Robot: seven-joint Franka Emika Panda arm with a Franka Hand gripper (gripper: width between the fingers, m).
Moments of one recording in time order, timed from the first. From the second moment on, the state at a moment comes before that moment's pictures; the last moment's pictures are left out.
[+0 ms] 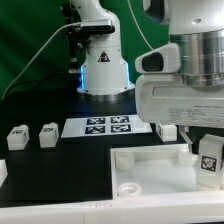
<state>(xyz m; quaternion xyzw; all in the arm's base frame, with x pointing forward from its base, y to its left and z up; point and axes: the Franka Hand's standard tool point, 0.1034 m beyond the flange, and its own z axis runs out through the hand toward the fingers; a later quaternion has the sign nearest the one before) 0.636 0.117 0.074 -0.91 0.40 -0.01 0.07</state>
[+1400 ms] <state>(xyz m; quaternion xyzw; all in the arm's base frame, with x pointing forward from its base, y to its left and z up) 0.627 0.124 0.067 -0.92 0.38 -0.04 0.09</state>
